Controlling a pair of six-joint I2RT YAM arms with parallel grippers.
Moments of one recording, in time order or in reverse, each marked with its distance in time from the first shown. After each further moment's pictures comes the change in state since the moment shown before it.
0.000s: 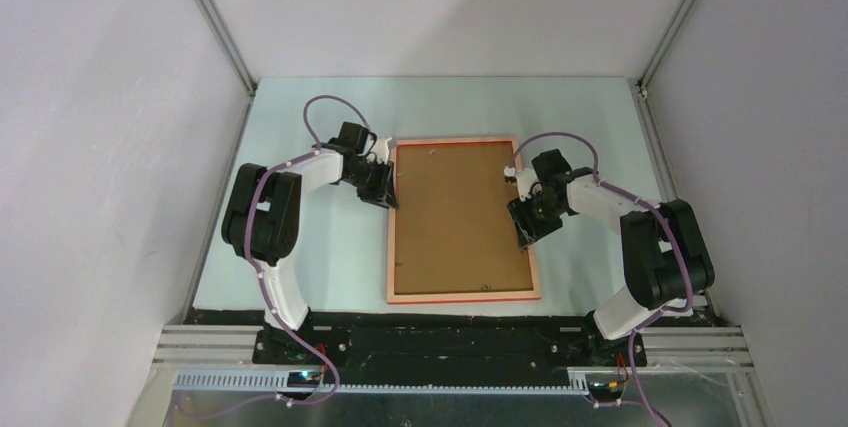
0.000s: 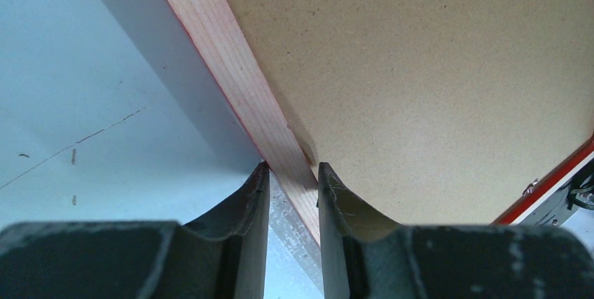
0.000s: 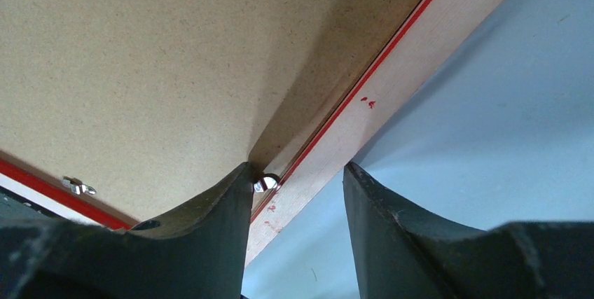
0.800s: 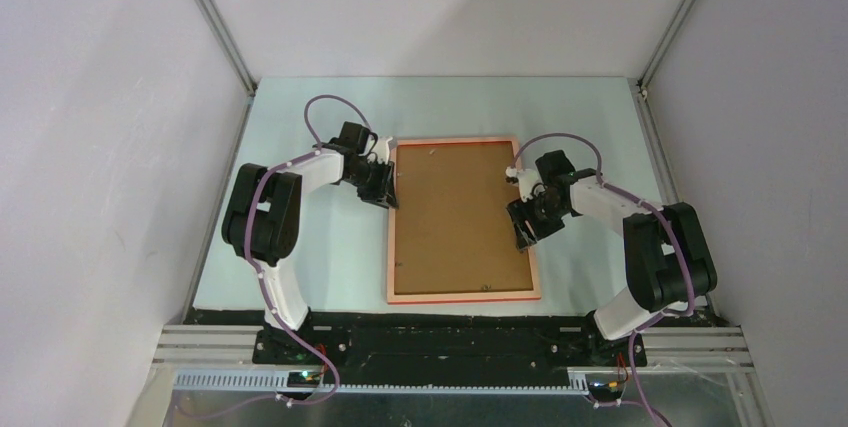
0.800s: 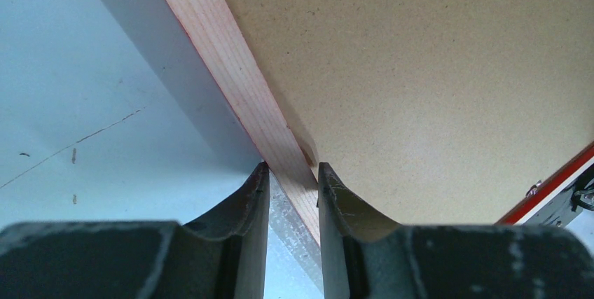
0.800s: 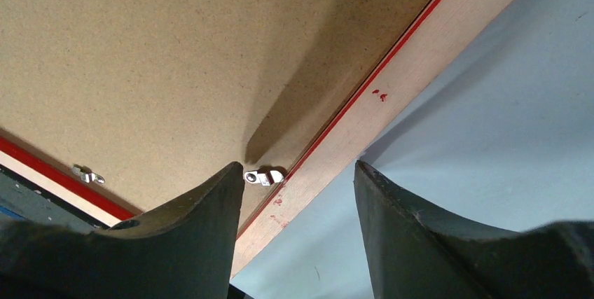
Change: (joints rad) left arm -0.005 -0.001 0.001 -0.002 -0.011 0.000; right arm -0.022 -0.018 -0.014 -0.001 -0.051 -0.027
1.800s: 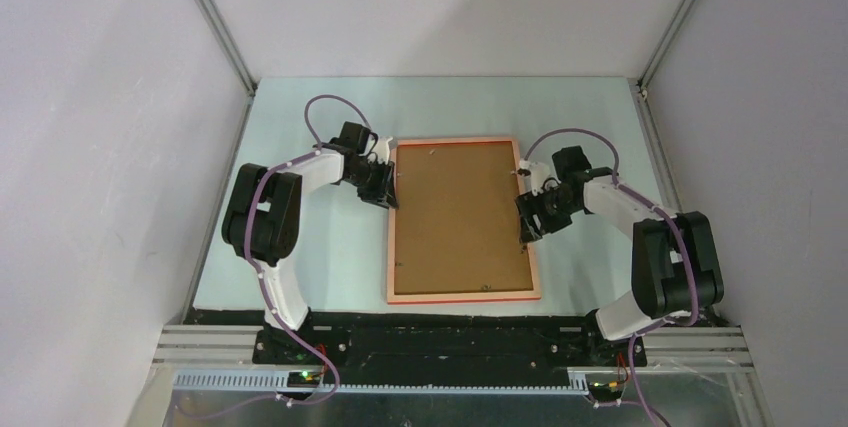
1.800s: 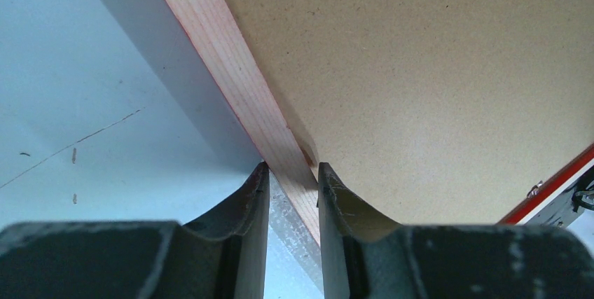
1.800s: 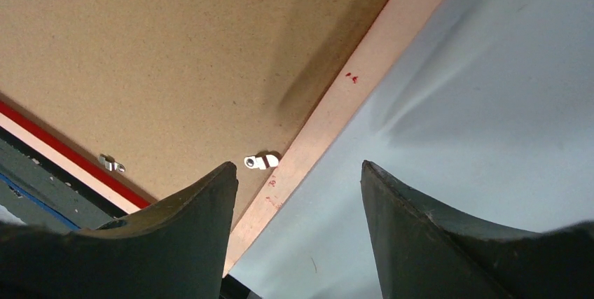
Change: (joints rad) left arm -0.002 0.000 0.000 0.000 -0.003 0.000; right arm -0.095 -0.054 0.000 -0.012 -0.097 -0.026
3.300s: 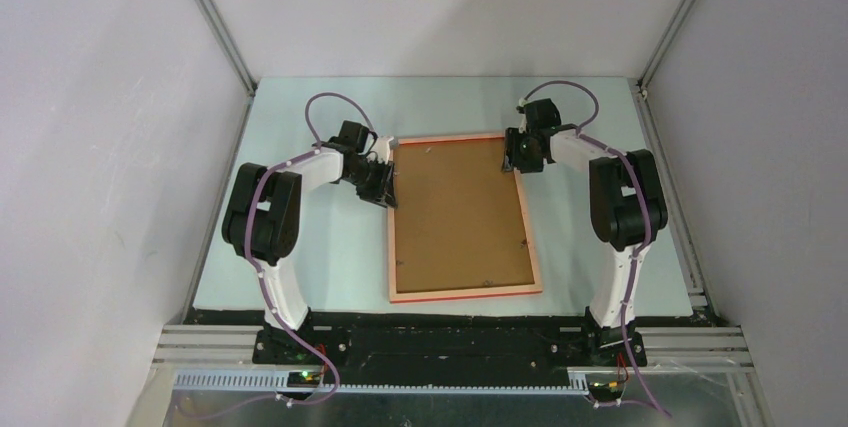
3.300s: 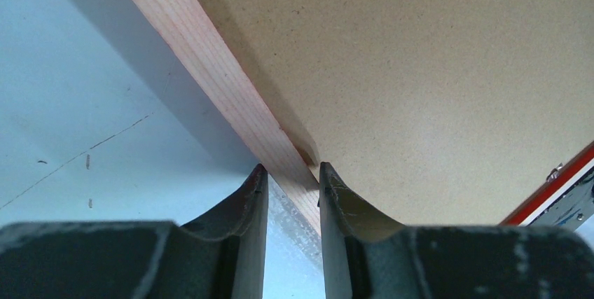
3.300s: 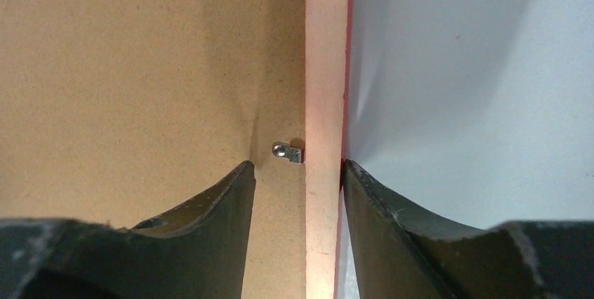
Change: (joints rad) left arm 0.005 0.005 0.010 -0.011 0.008 0.061; right arm 0.053 0.488 0.497 0.281 0.298 0.525
